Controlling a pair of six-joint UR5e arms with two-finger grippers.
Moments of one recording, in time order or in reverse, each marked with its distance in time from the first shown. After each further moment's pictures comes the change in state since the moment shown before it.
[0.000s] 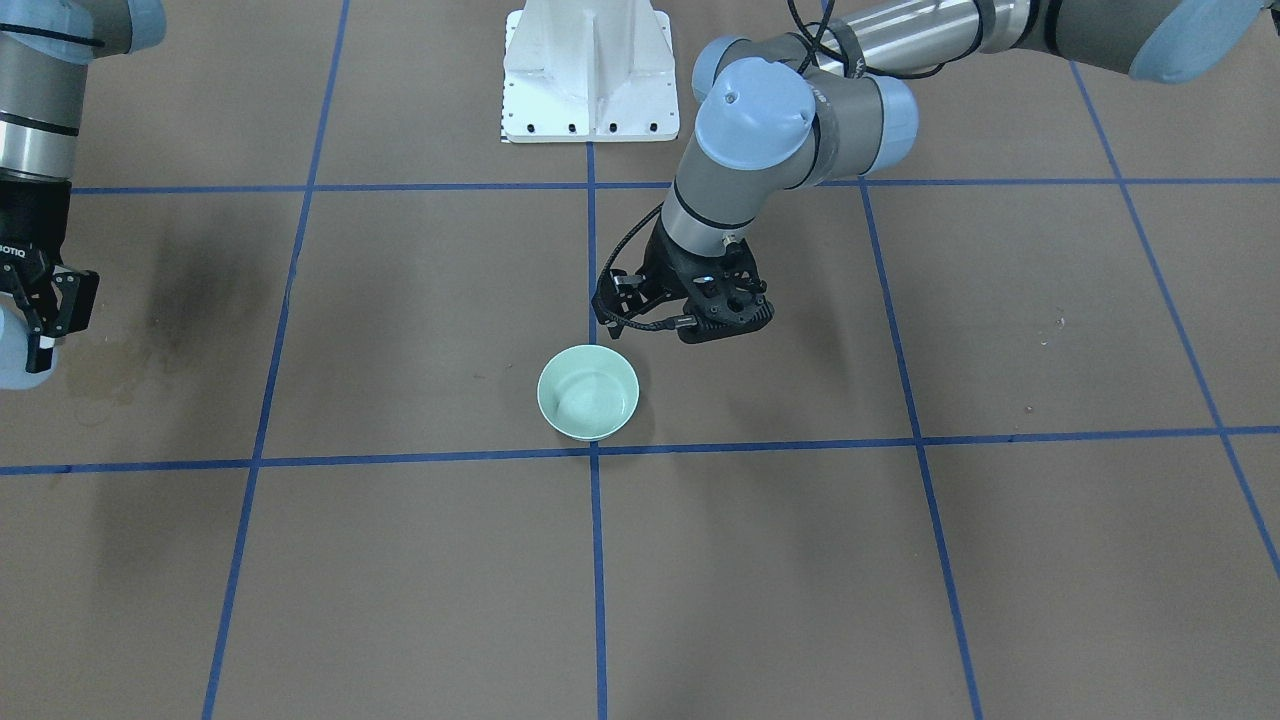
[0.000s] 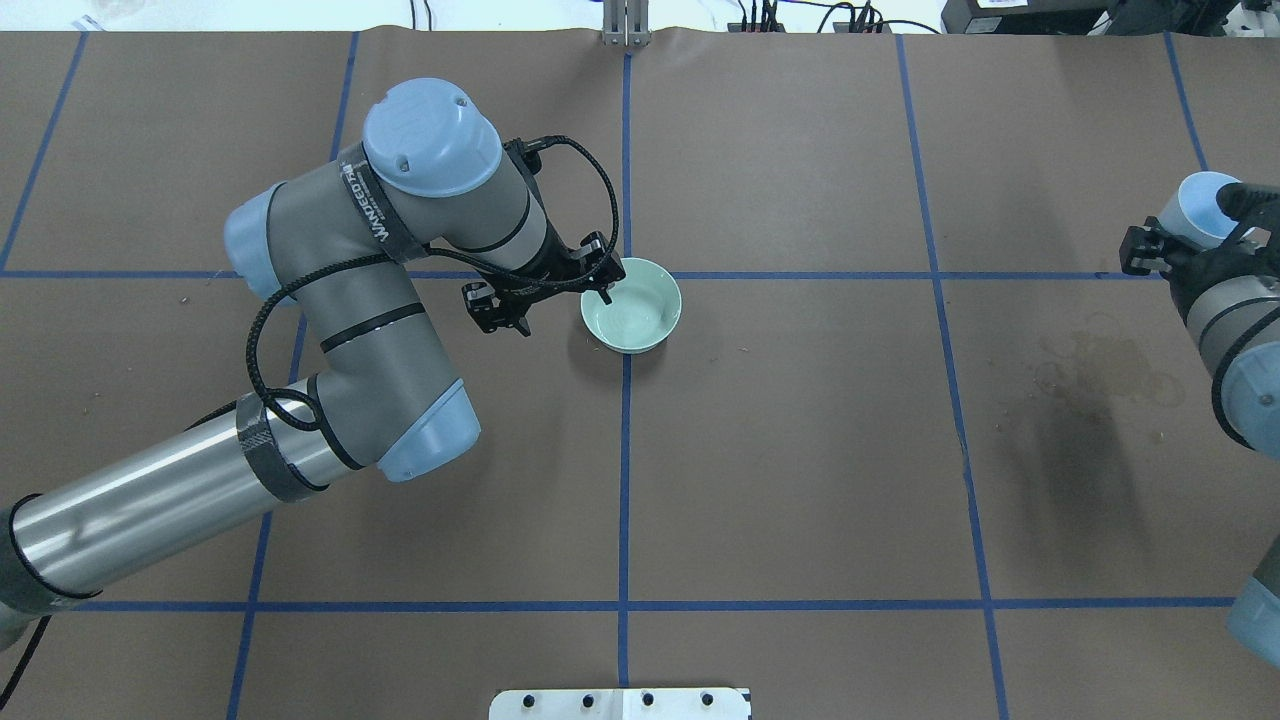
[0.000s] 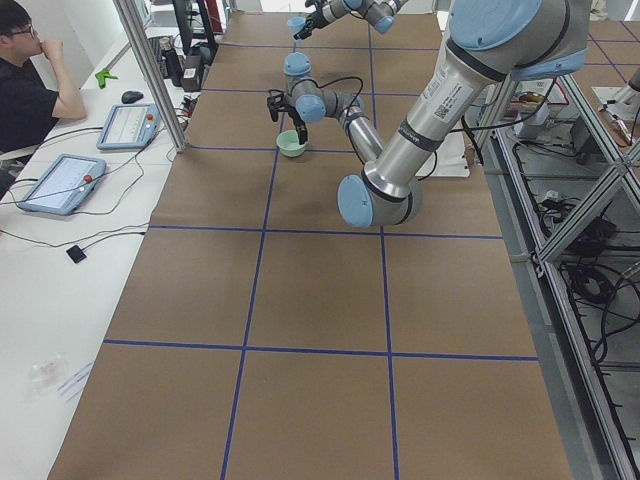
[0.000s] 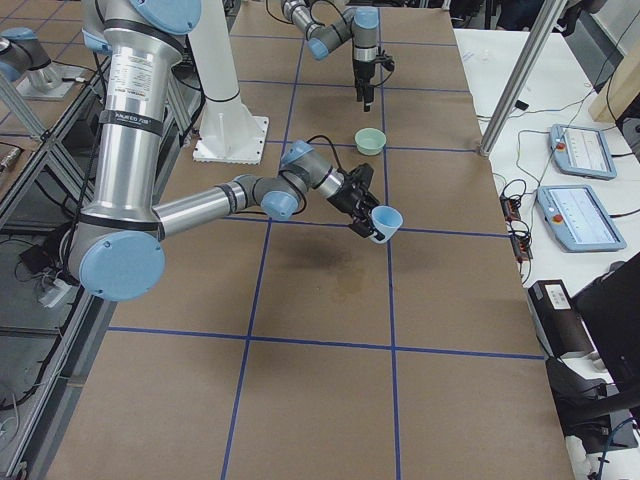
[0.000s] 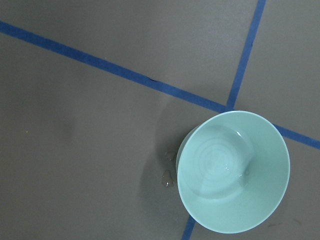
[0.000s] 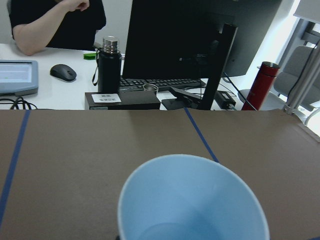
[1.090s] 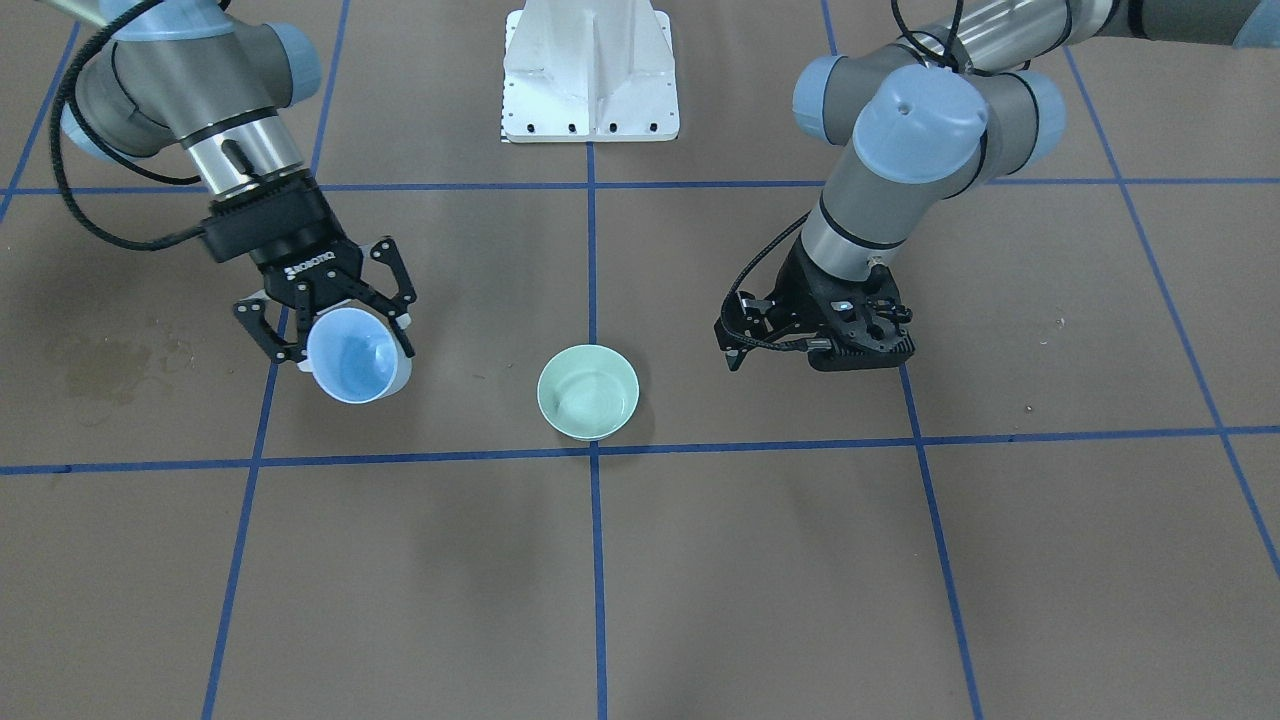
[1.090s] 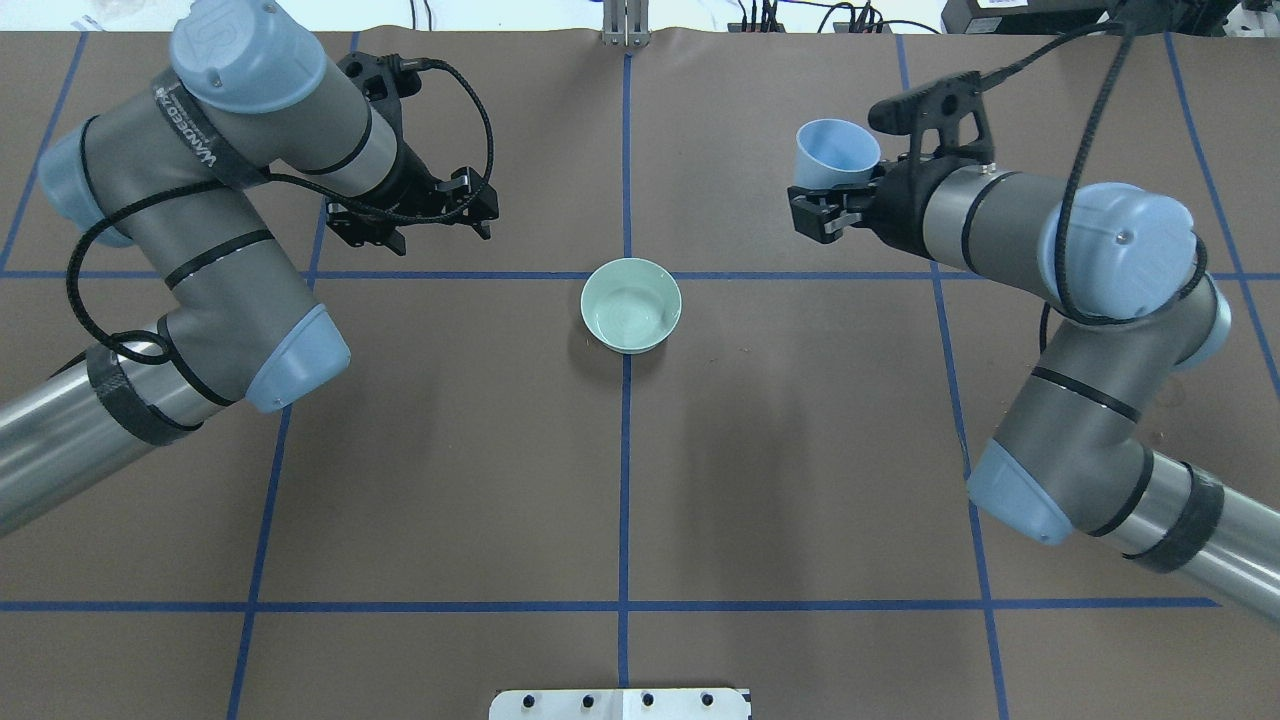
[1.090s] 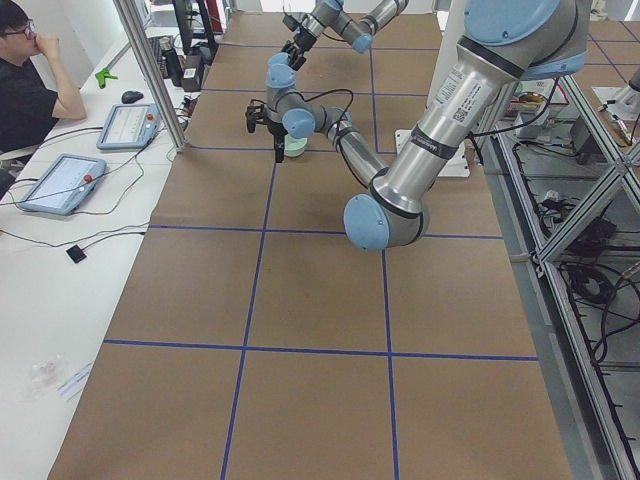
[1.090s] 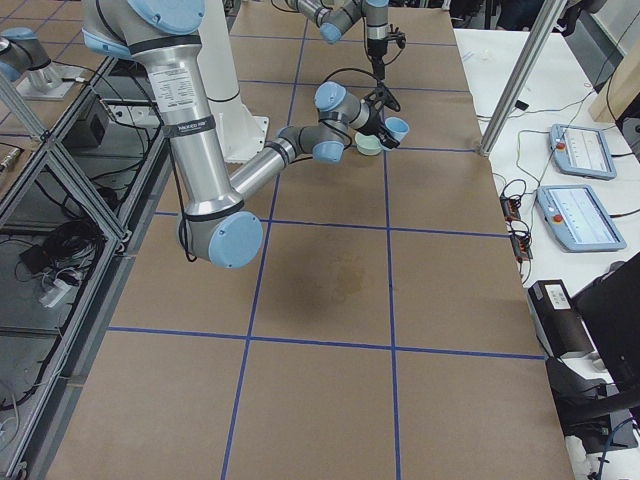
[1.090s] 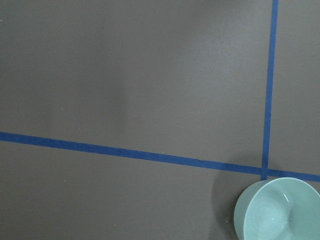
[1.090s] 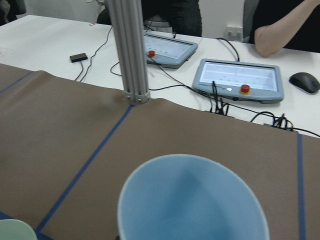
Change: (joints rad) left arm -0.132 0.144 -0.075 0.008 -0.011 0.262; right arm -0.039 0.529 -0.166 0.061 0.416 -0.369
